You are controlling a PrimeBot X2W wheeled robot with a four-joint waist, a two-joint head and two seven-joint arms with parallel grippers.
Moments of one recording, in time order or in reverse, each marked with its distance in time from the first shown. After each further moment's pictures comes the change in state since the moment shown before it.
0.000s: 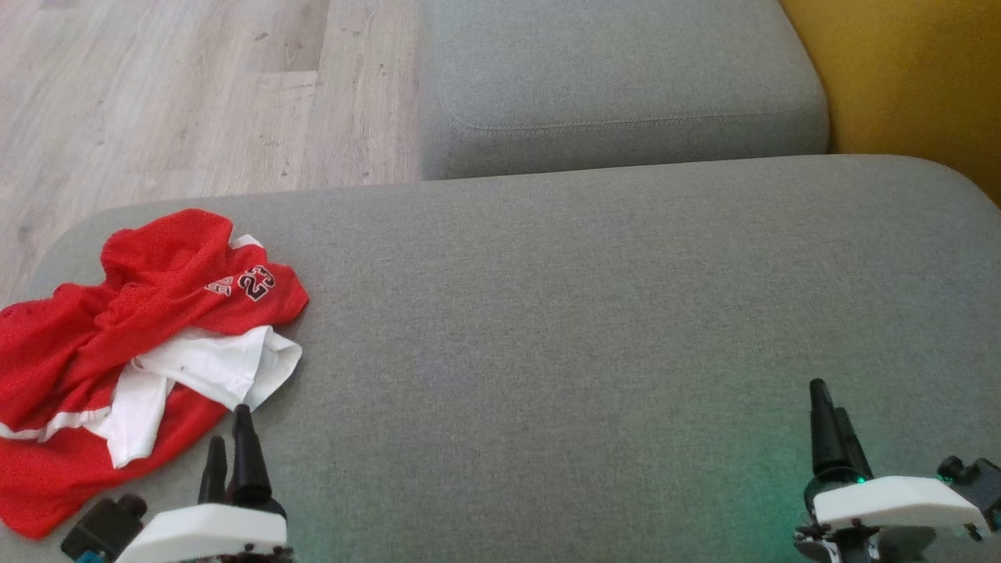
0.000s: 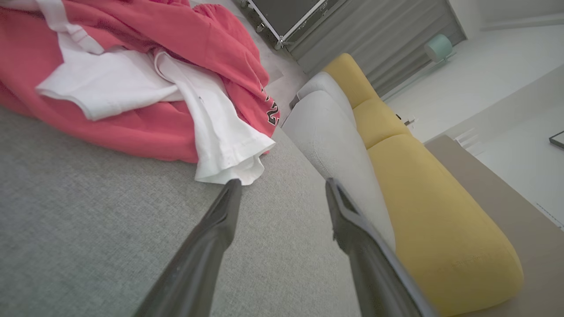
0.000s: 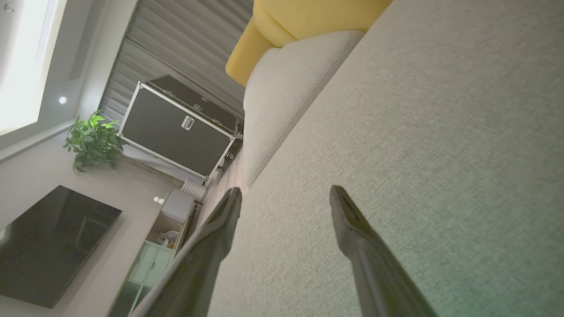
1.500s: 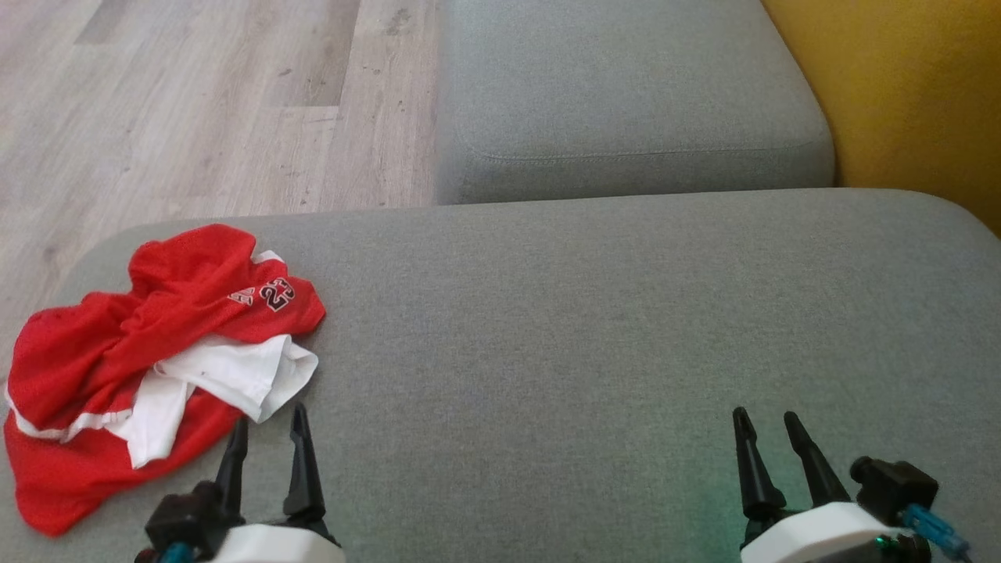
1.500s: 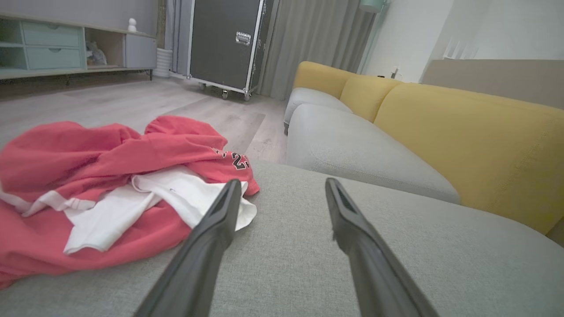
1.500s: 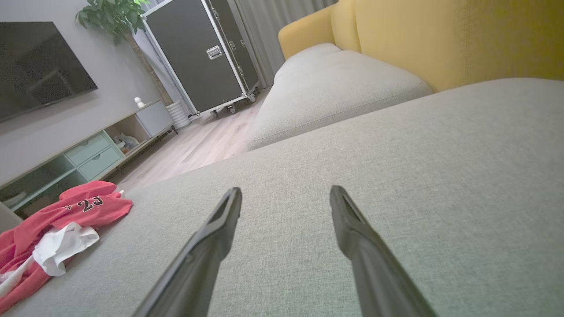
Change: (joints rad) left arm 0.036 0.063 -0.153 -0.055 0.539 0.118 -0.125; right arm 0.041 -0.001 0.112 0.007 -0.589 0.000 -0.124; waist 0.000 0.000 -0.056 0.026
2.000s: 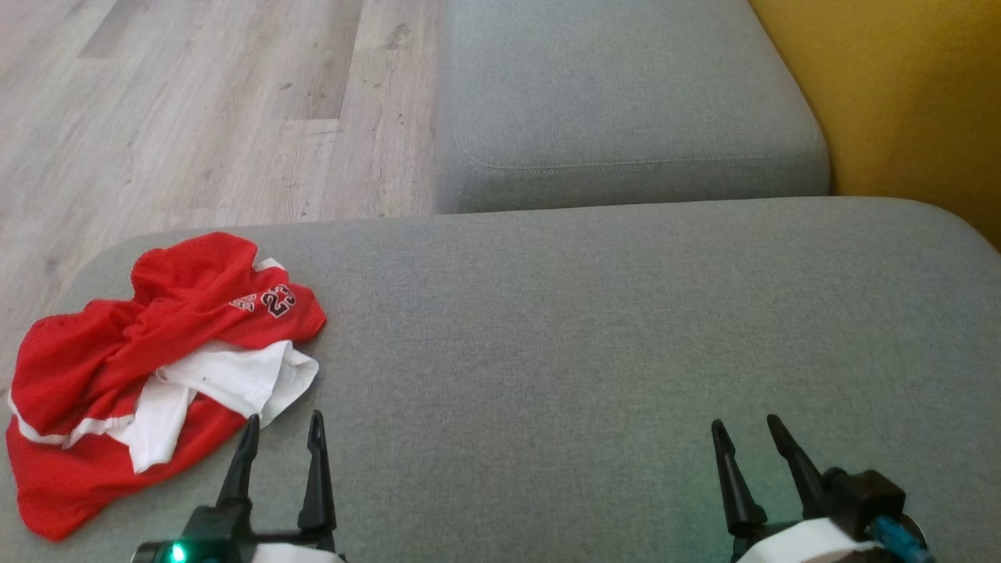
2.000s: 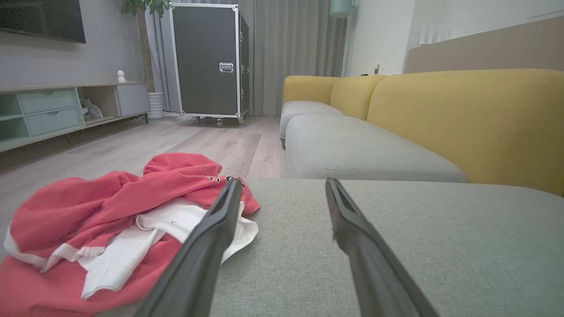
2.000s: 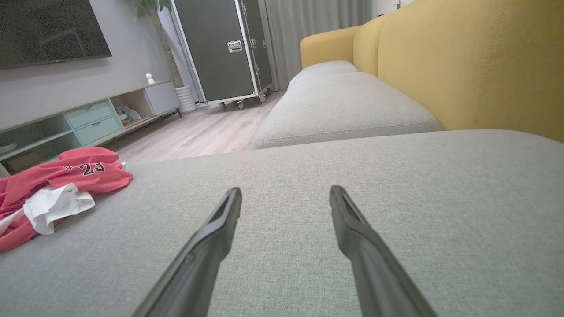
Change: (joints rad) left arm 0.019 0.011 -0.020 -0.004 0.173 0.021 -0.046; right arm 0.015 0.000 0.025 -0.018 -0.183 0.000 -0.044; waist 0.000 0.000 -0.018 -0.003
